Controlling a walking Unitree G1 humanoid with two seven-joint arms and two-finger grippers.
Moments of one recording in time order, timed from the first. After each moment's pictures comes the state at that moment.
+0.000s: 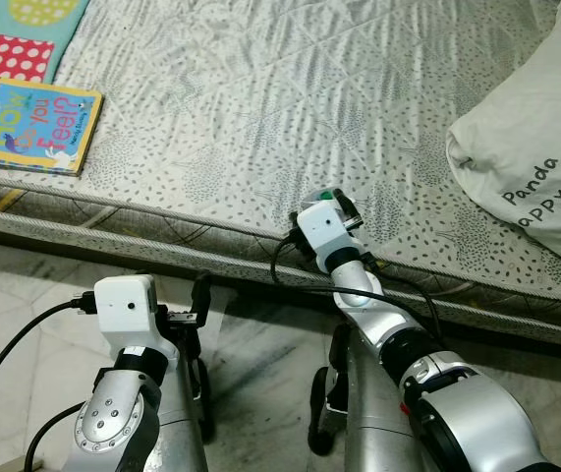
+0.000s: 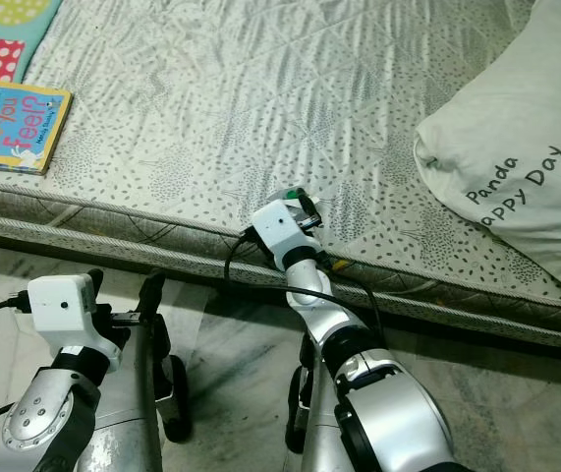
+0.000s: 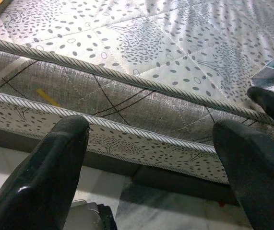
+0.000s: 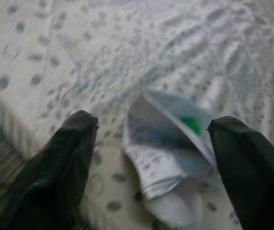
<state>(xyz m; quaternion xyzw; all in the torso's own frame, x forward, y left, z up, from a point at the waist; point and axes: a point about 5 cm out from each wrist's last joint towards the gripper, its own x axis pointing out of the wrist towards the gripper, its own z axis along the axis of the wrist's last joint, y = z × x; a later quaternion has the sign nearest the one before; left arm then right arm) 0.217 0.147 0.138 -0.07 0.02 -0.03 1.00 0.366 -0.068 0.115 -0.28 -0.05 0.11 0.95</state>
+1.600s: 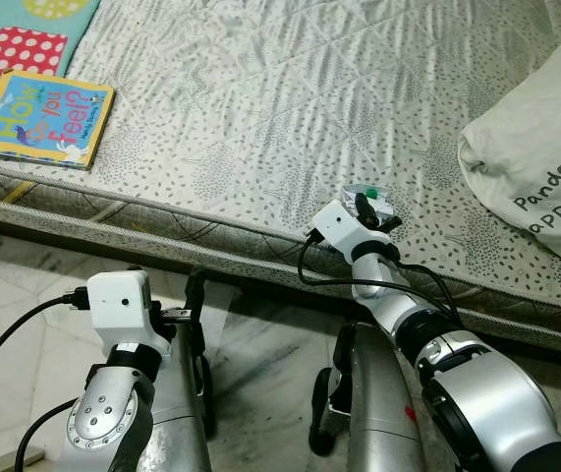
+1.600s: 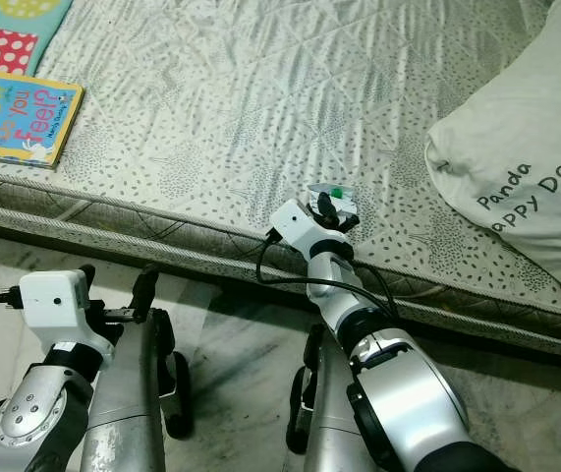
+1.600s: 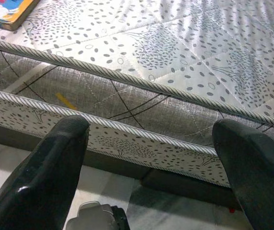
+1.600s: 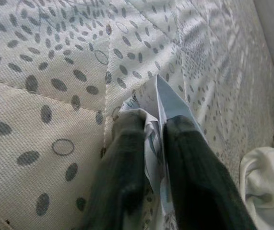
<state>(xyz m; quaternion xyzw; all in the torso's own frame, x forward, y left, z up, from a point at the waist) 0.218 0.152 0.143 -0.05 0.02 -0.02 1.00 0.383 -0.109 0.123 -0.42 -0.01 0.00 0.91</state>
